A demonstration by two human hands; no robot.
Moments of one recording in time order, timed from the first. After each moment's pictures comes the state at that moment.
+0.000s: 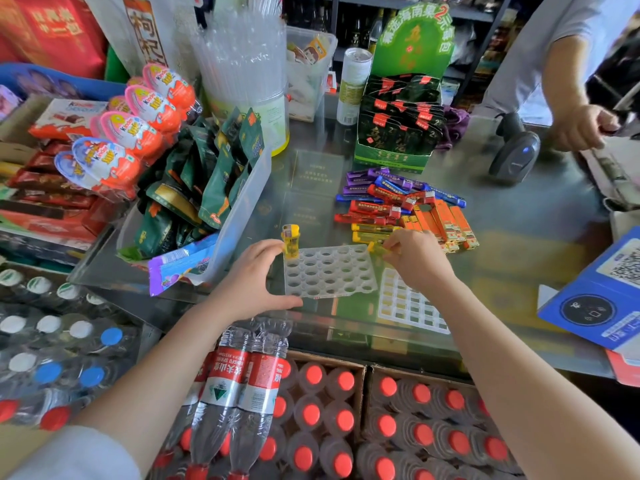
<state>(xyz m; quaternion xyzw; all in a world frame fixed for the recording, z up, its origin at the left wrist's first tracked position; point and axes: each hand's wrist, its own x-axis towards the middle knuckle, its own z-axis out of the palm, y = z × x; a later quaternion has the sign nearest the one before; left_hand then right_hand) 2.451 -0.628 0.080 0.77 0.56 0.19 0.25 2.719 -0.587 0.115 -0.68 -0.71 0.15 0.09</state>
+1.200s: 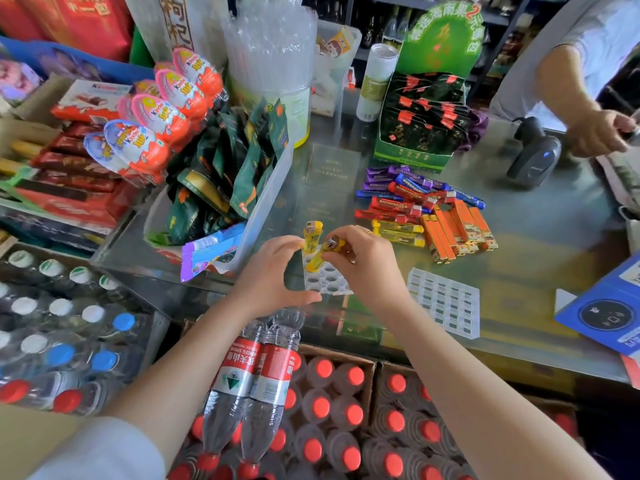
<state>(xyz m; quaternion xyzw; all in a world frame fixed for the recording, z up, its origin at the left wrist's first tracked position) 2.447 -0.632 0.070 0.77 0.57 0.21 0.21 2.619 -0.629 0.131 -0.52 -0.76 0.23 0.31</state>
